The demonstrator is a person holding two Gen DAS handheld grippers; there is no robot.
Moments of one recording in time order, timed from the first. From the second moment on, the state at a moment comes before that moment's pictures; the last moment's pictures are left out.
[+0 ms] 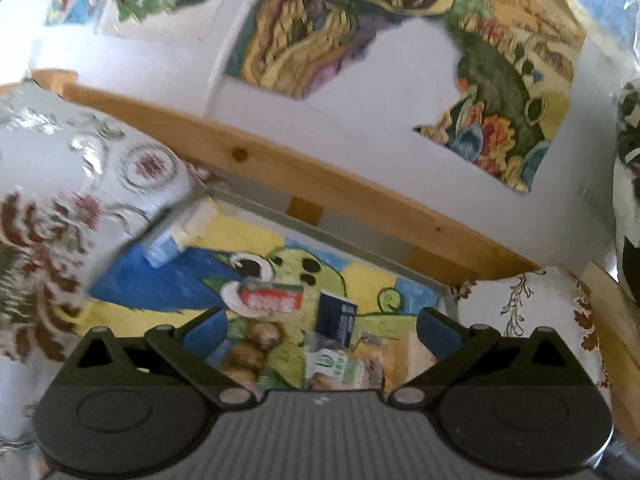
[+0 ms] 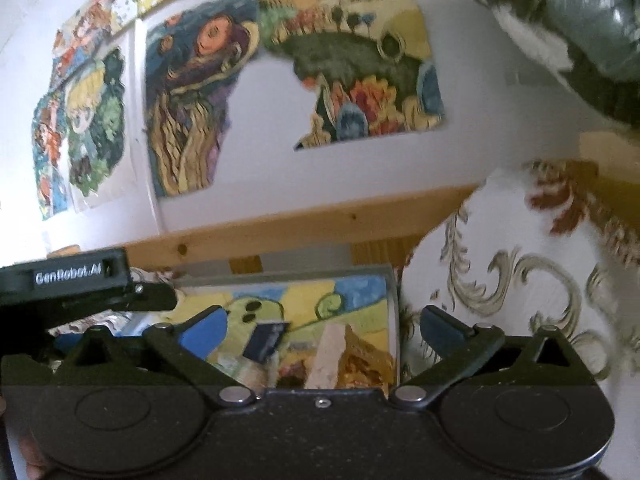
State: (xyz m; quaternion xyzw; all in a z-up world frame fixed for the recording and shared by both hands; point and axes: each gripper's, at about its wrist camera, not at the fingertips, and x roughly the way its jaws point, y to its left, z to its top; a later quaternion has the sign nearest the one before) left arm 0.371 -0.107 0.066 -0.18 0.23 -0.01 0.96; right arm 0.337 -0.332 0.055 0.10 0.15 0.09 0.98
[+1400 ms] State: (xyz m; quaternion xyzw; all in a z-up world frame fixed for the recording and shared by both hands) left arm 0.146 -0.023 0.057 -0.13 0.19 0.01 0.97; right arm 0.111 -0.267 0.071 0.04 0.13 0.07 0.99
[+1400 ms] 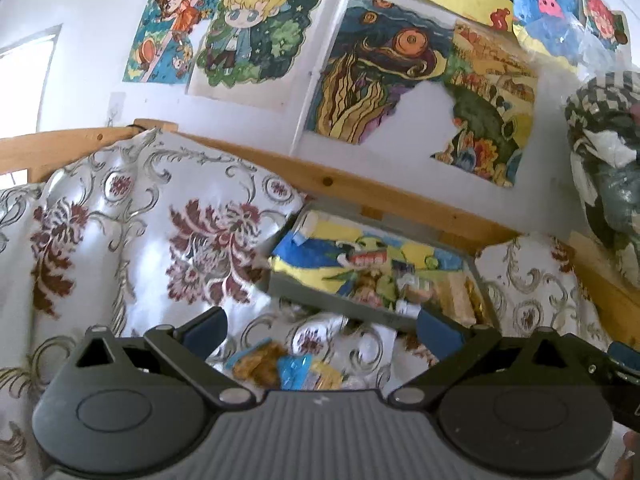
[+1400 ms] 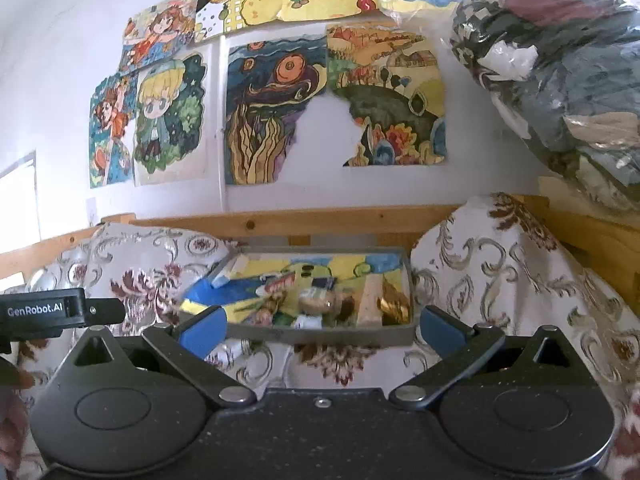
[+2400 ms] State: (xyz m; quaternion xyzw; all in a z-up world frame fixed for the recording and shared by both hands) left arm 0.098 -0.009 -0.013 -0.09 0.30 0.03 0.95; right arm 0.075 -0.232 0.013 0.00 0.27 0.09 0.96
